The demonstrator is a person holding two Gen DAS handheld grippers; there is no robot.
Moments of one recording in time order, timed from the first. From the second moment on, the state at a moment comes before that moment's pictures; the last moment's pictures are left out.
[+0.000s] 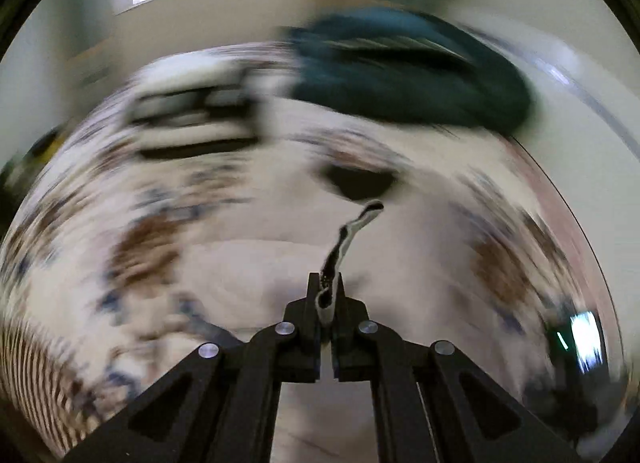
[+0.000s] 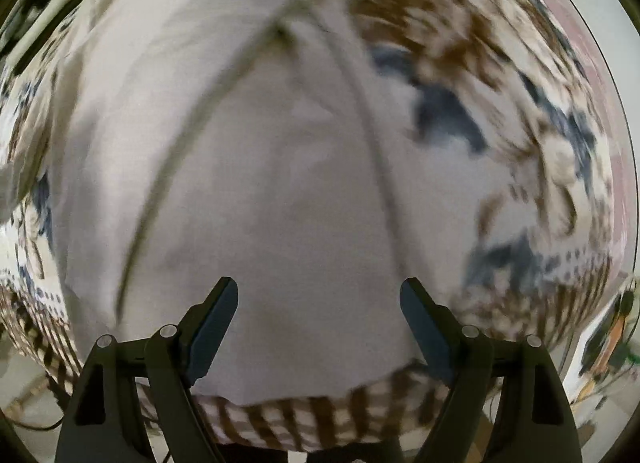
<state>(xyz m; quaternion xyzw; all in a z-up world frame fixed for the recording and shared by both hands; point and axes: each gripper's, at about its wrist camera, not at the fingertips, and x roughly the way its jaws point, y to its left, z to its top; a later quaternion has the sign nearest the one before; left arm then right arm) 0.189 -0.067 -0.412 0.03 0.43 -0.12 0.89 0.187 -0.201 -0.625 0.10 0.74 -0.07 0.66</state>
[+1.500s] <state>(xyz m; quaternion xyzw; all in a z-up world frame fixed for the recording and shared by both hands) 0.111 0.015 -0.559 -0.13 0.67 -0.04 0.73 0.128 -0.393 -0.599 0.18 0.74 0.00 0.65</state>
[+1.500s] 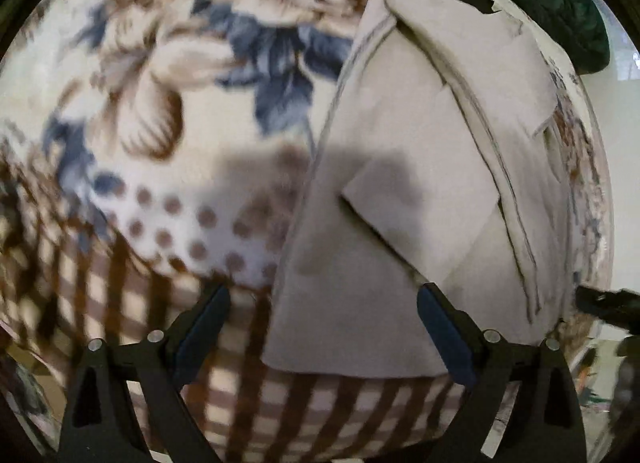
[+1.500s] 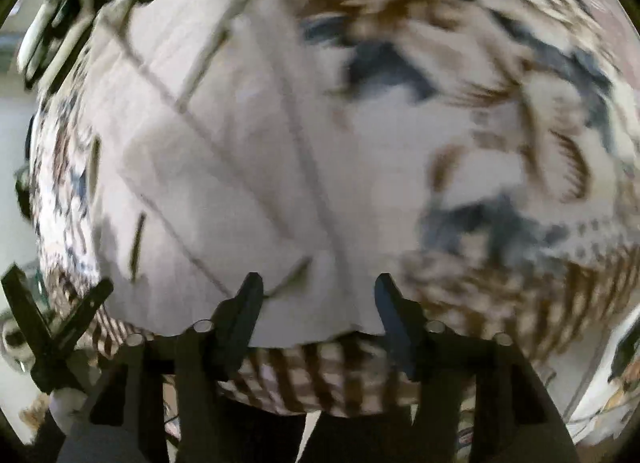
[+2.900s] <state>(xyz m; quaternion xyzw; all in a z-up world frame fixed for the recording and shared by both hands) 0.298 0.074 -0.538 -0.33 0.58 -0.01 0.74 0.302 -0.486 -0.567 0.32 0.63 0.04 0.70</state>
